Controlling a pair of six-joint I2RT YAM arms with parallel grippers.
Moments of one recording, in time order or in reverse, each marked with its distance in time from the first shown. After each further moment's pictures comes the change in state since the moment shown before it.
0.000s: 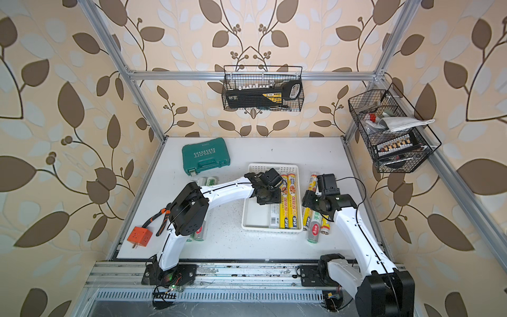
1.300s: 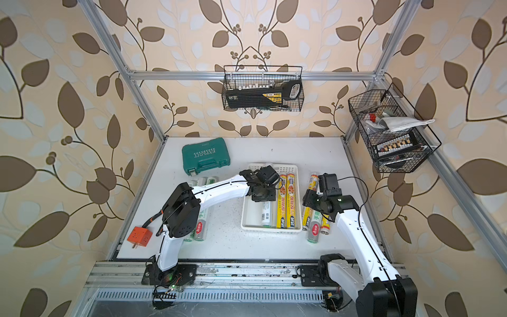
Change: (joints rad) left arm 0.012 -0.071 -0.011 -0.089 -0.095 0.014; right arm 0.000 -0.033 0.016 -0.021 0.004 0.000
